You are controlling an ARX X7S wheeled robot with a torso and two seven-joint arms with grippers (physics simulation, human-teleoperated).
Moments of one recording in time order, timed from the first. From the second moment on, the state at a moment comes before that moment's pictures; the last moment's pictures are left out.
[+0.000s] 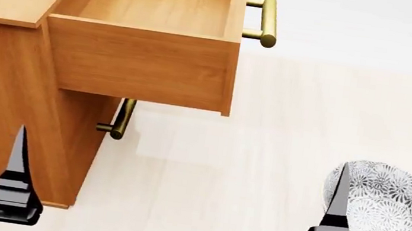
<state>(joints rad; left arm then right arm) -0.13 -0.23 0.12 0.52 -0.14 -0.34 -0.25 0.09 0.41 0.15 -0.49 0.37 0.26 0.02</state>
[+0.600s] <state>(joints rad) -0.14 -0.23 0.14 0.48 -0.14 -0.33 -0.27 -0.03 0.51 0.35 -0.35 0.48 0.16 -0.14</state>
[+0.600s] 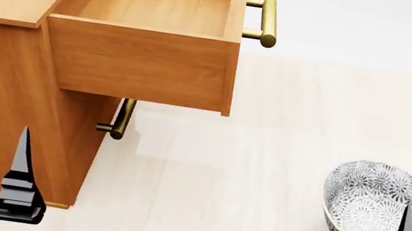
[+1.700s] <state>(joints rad) -0.15 -0.25 0.16 0.44 -0.16 -0.31 -0.30 -0.44 0.40 0.61 -0.41 0.57 -0.03 -0.26</state>
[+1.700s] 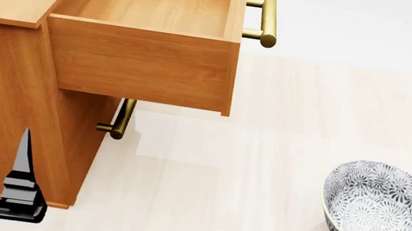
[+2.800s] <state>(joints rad) -0.17 -0.26 0.17 0.41 -0.19 -0.31 -0.33 -0.43 0.30 0.58 -0.20 0.50 -0.16 -0.32</state>
